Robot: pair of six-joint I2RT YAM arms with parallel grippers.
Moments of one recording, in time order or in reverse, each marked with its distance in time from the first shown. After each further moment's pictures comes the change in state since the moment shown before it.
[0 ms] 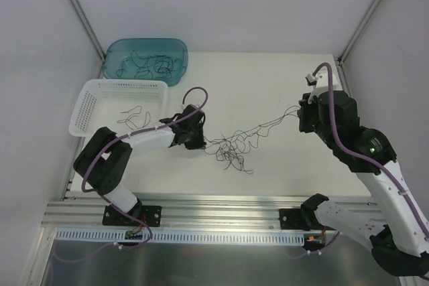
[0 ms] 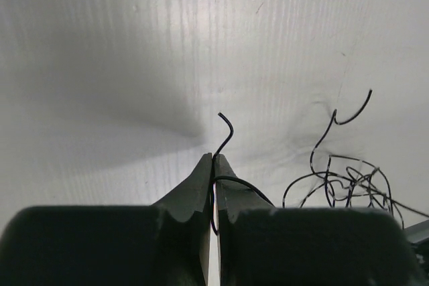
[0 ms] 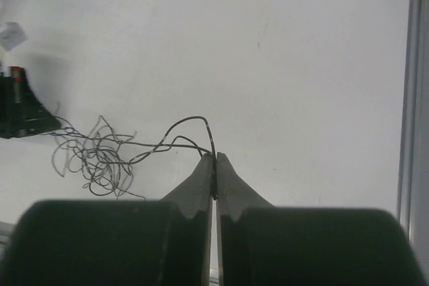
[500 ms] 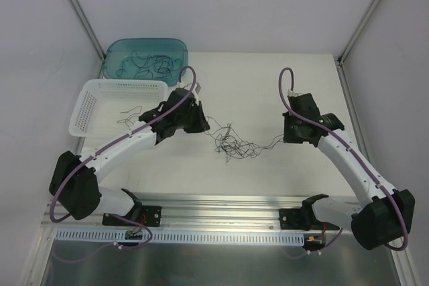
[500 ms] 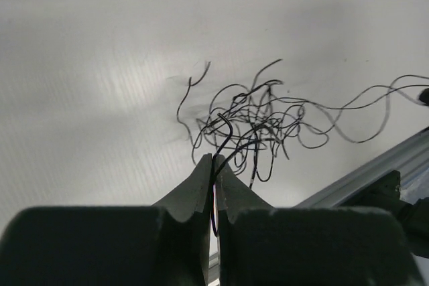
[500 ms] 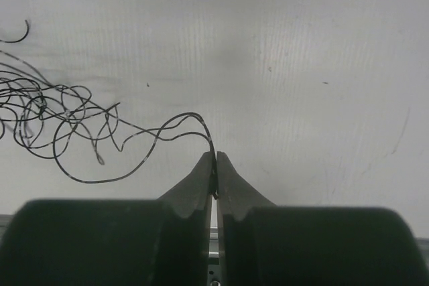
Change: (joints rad) left arm 0.002 -0.297 0.074 -0.092 0.046 0.098; right arm -0.266 0.262 -0.367 0.086 -0.230 0.165
